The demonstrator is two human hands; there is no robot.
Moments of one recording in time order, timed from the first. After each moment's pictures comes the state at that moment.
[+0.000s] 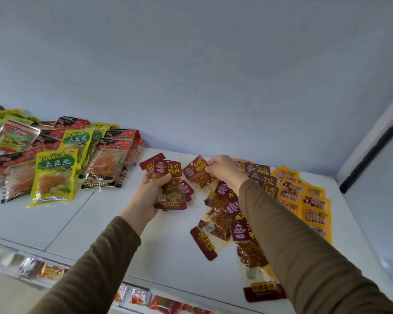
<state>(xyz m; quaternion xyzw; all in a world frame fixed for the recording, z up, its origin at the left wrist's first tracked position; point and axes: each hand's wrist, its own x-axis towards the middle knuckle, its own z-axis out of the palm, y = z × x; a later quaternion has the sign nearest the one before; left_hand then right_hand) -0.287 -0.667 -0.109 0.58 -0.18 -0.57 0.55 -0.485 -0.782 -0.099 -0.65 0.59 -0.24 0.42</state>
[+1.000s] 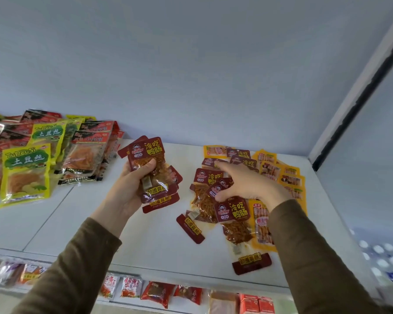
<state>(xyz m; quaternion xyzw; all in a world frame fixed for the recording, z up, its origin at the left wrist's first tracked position) -0.291 -0.638 -0.086 0.49 -0.23 -0.61 0.58 -0.581 -0.688 -0.071 -0.77 0.56 -0.01 0.30</state>
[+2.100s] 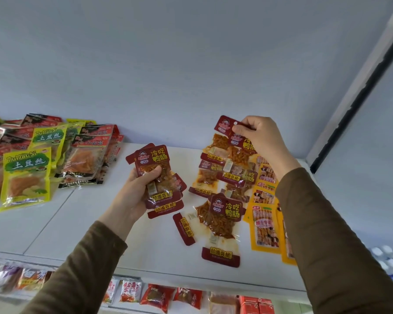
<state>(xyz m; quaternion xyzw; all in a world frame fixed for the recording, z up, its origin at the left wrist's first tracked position) -0.302 -0.637 -0.090 0.52 -0.21 -0.62 0.55 -0.600 -0.736 -0.007 -0.70 0.54 -0.41 0.22</state>
